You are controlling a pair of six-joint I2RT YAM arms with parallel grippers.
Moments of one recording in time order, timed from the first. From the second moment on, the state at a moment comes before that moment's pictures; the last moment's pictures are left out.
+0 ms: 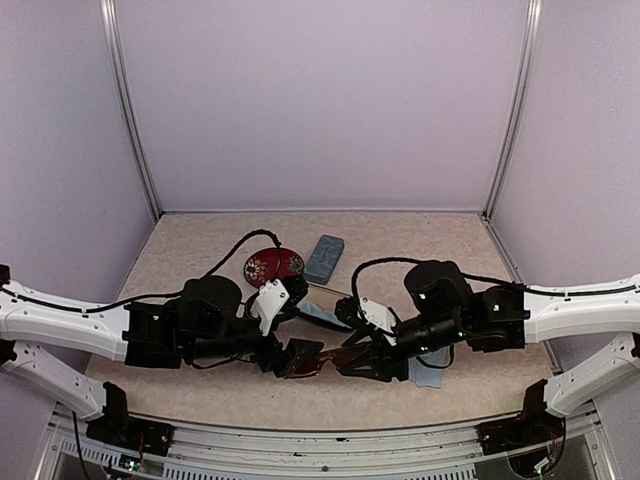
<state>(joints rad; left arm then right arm) -1.21 1.25 0.72 0.12 -0.15 -0.07 1.14 1.26 0.80 -0.14 -0.30 -0.08</state>
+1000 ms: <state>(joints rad) -1.33 1.02 0.50 0.22 -0.20 0.13 1.04 1.33 0.87 -0.14 -0.36 0.17</state>
